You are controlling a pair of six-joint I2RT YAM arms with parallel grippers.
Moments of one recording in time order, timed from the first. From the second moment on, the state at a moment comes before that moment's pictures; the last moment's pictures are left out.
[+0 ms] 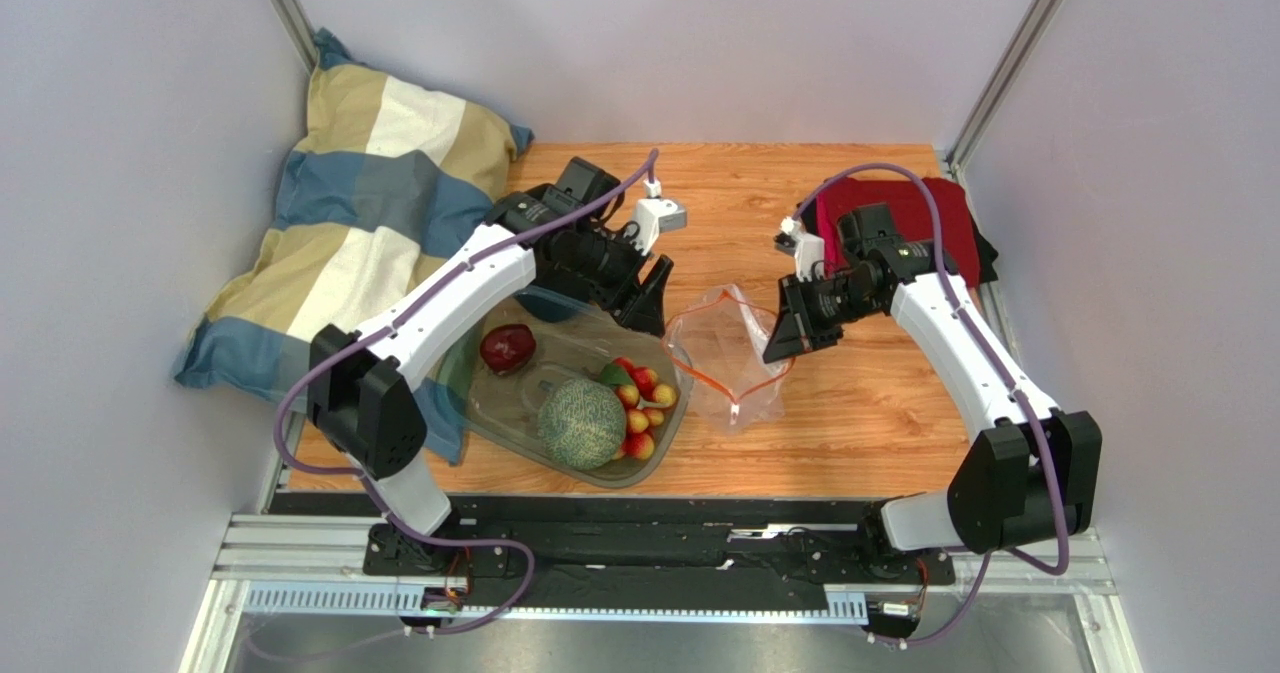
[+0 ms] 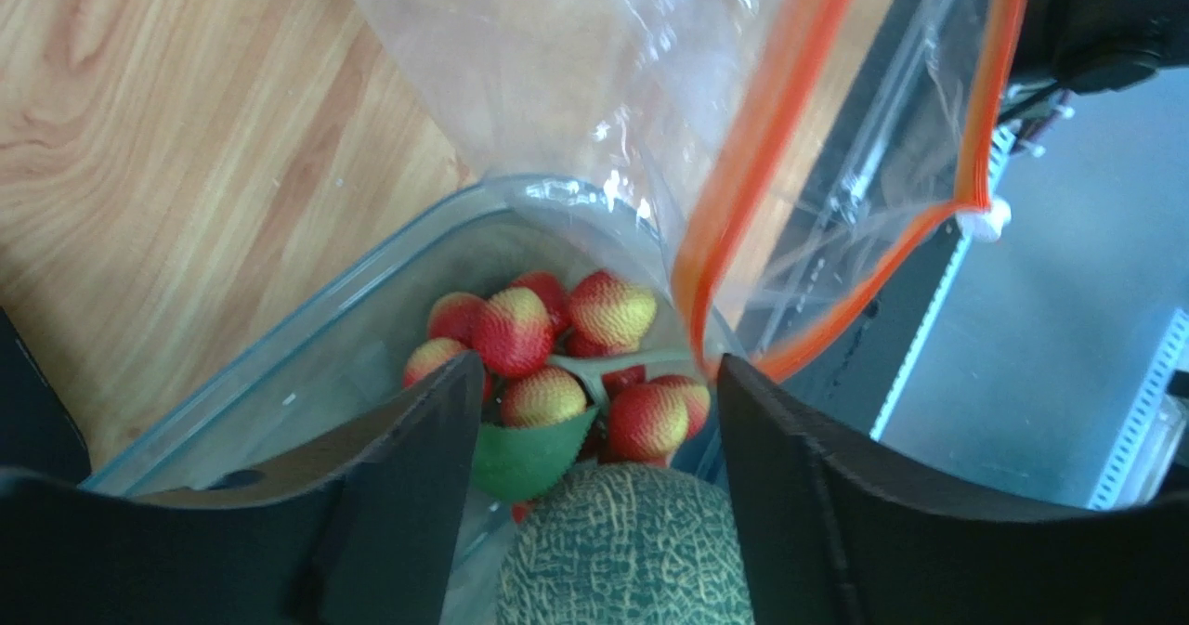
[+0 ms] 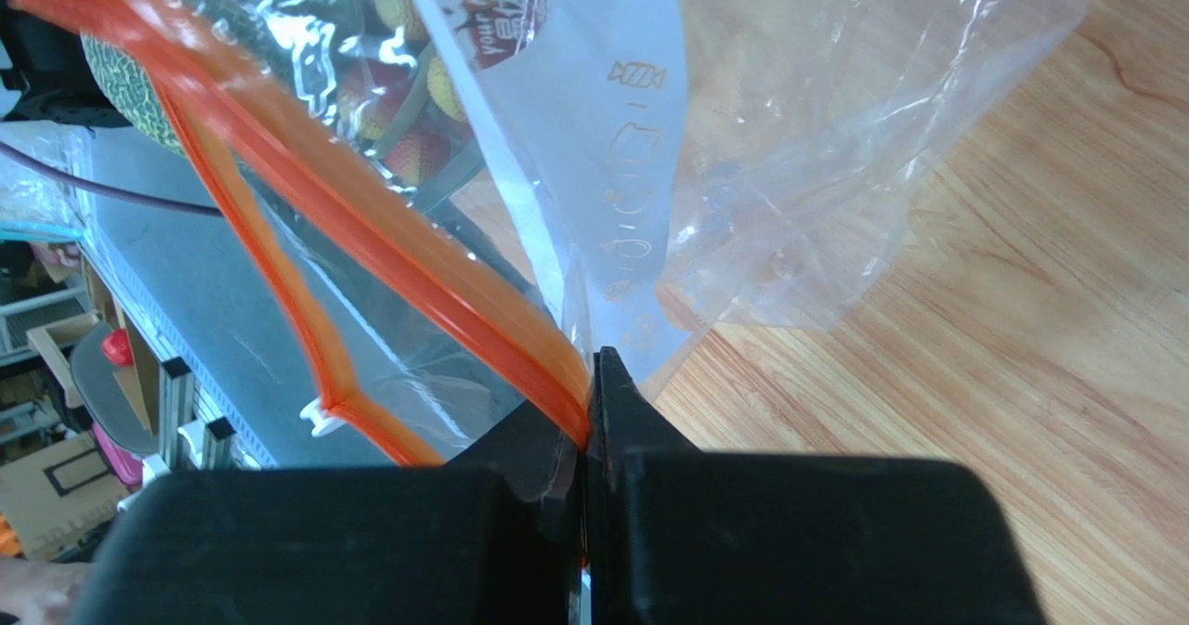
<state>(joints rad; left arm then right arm) -0.61 1.69 1.59 -0.90 0.62 0.14 0.19 1.39 1.19 -1.03 -0.70 -0.11</state>
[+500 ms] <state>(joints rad) -0.94 1.20 1.26 -0.98 0.41 0.56 0.19 1.39 1.17 -0.97 -0.70 -0.04</state>
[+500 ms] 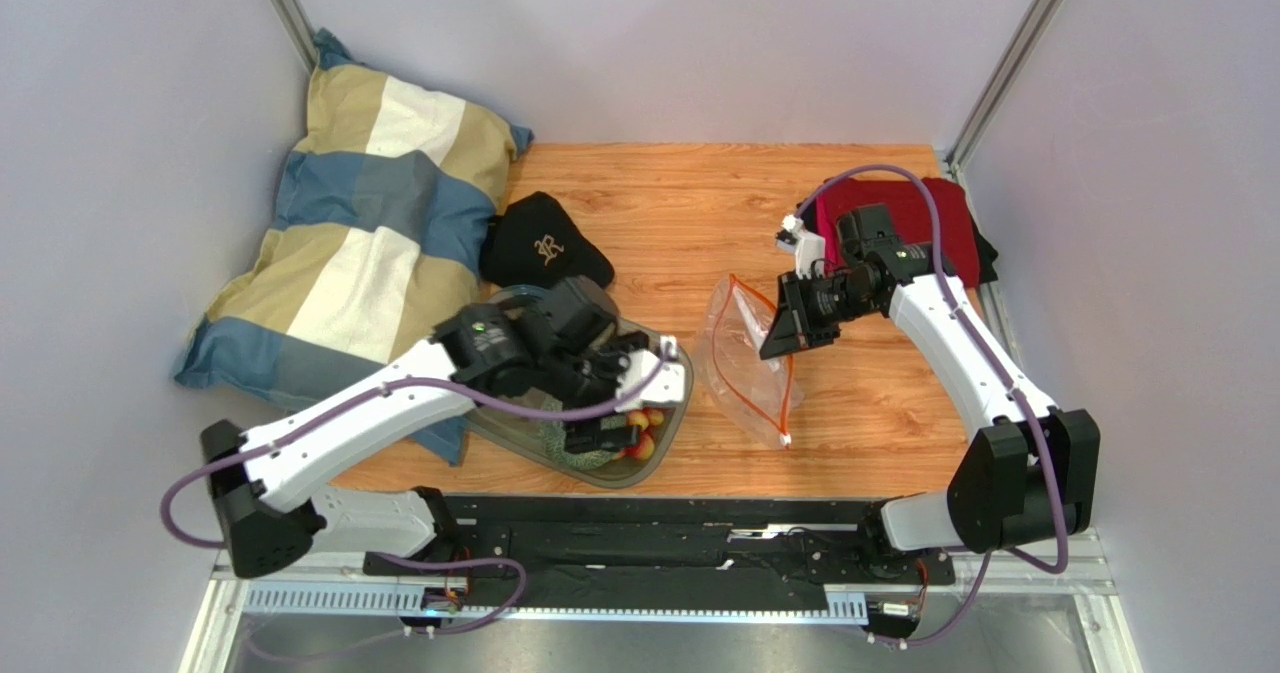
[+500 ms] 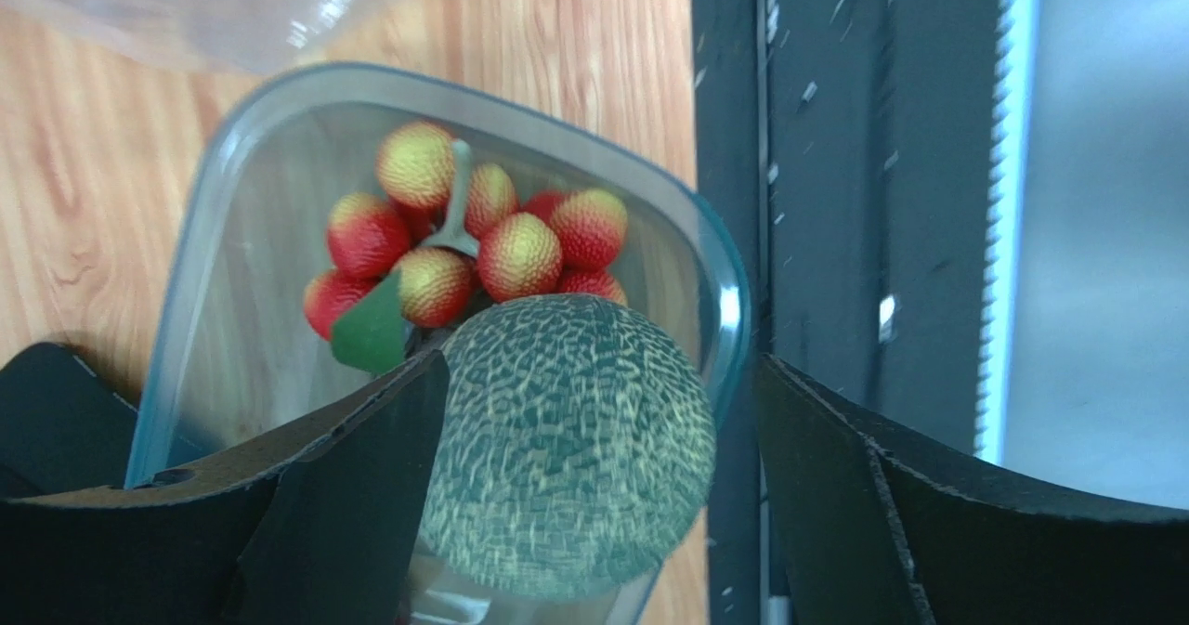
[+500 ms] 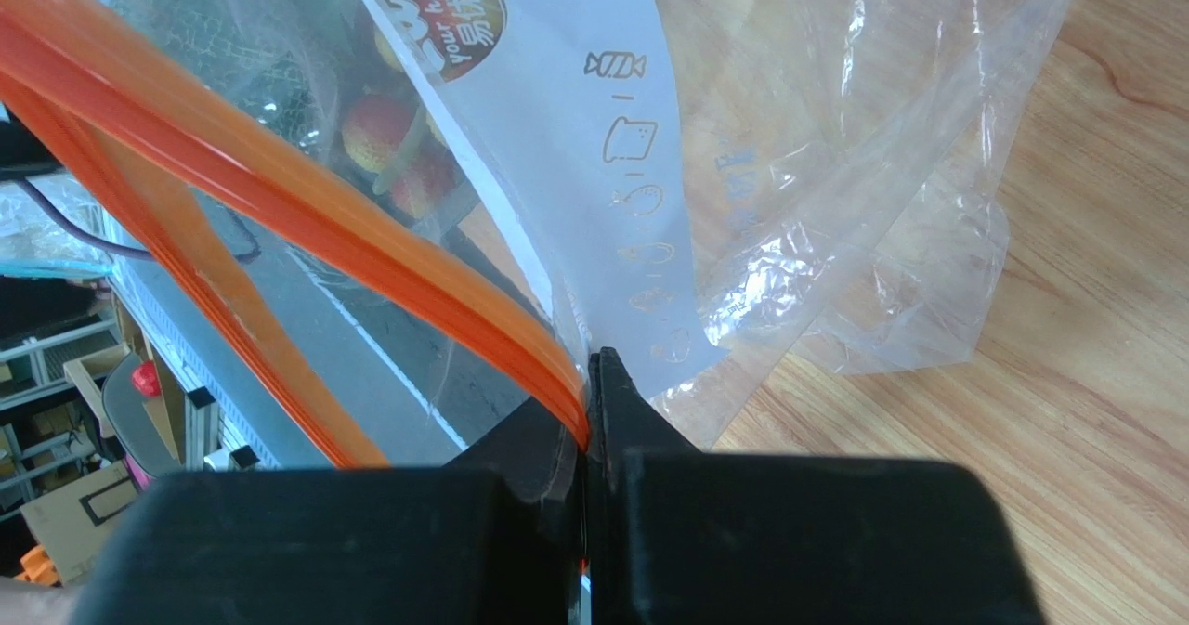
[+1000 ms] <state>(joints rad) -0.92 1.34 1.15 -0.95 -0.05 0.75 0.19 1.42 1.18 -0.98 -0.70 -0.04</state>
